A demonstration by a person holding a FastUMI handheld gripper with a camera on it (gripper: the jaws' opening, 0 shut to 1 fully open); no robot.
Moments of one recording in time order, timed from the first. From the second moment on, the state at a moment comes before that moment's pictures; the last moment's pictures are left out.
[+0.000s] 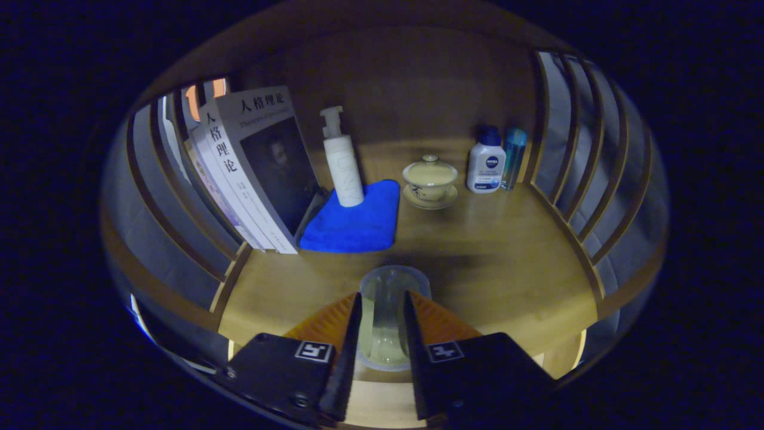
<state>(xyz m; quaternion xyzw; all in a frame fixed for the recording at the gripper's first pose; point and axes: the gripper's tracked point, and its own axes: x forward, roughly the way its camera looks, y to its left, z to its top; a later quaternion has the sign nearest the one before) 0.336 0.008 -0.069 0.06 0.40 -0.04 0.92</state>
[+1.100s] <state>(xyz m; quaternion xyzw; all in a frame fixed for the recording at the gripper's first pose) 0.138 0.063 0.011 0.02 0.20 0.06 0.98</state>
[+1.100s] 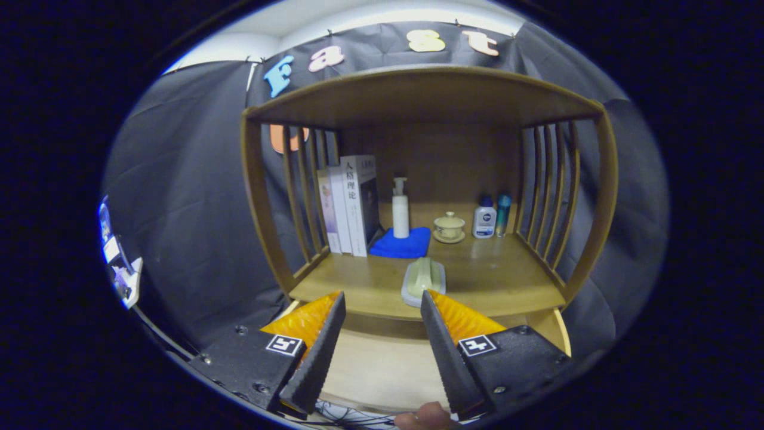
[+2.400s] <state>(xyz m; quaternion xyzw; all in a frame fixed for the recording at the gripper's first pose) -0.002 0.023 -0.187 0.01 0.14 -0.02 0.99</state>
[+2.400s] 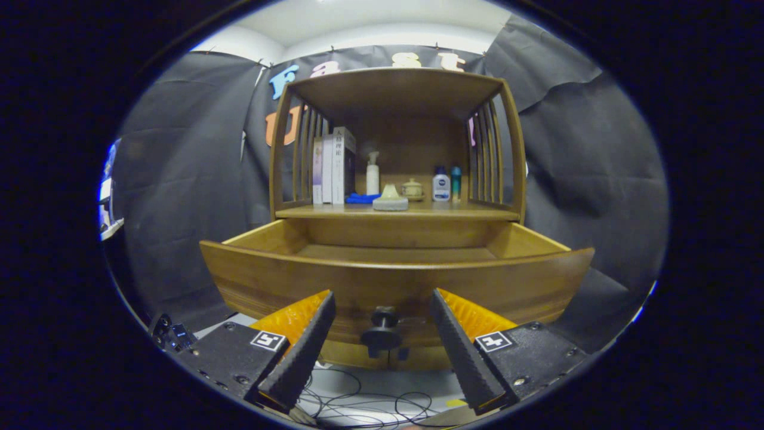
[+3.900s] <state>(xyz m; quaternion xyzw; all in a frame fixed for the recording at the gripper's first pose) 0.068 0.018 -0.215 0.04 0.18 -0.06 0.98</state>
